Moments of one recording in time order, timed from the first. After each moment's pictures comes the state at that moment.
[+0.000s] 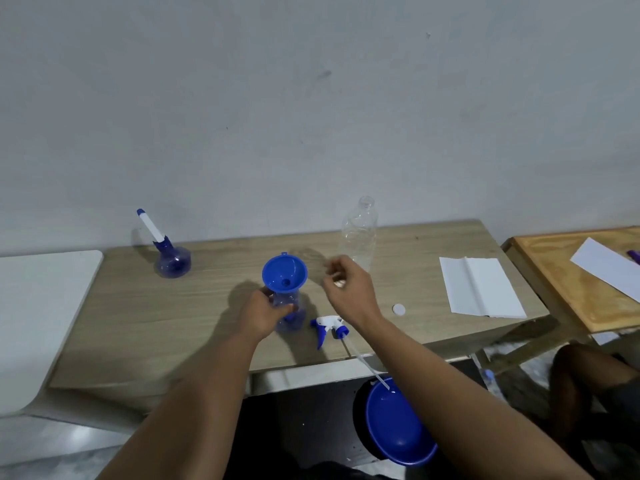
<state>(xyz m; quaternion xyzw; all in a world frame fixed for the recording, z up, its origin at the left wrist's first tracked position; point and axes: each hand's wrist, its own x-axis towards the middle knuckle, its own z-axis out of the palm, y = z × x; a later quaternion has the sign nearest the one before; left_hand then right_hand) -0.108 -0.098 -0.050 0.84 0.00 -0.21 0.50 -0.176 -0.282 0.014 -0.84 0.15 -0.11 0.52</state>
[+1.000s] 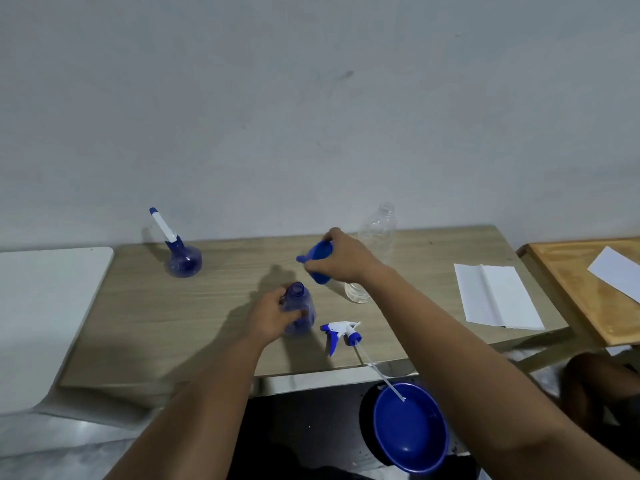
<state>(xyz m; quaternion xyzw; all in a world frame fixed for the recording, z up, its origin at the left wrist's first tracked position) -0.091 -0.084 -0.067 0.84 -0.08 -0.20 0.50 -0.097 -0.277 0.071 -0.92 0.12 0.12 0.36</state>
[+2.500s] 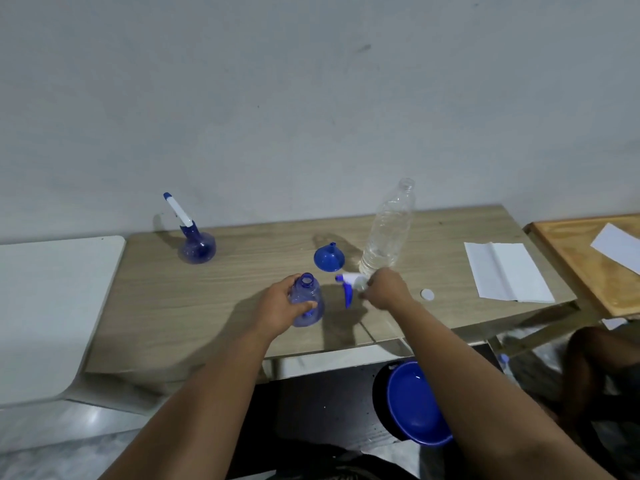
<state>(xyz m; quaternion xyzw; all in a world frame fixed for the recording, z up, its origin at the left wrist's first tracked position) -0.104 -0.046 -0.071 0.84 -0.11 -0.19 0.49 -0.145 -0.289 -0.041 -0.92 0.25 0.14 0.25</state>
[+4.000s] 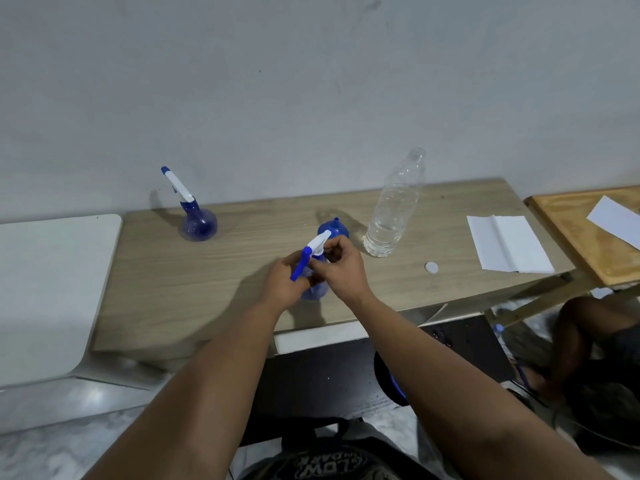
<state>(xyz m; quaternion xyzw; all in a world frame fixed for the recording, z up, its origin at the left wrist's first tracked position) -0.105 -0.041 -0.062 0.84 -0.12 -0.18 0.50 -0.151 -0.180 -0.057 -0.73 0.17 -0.11 0.65</state>
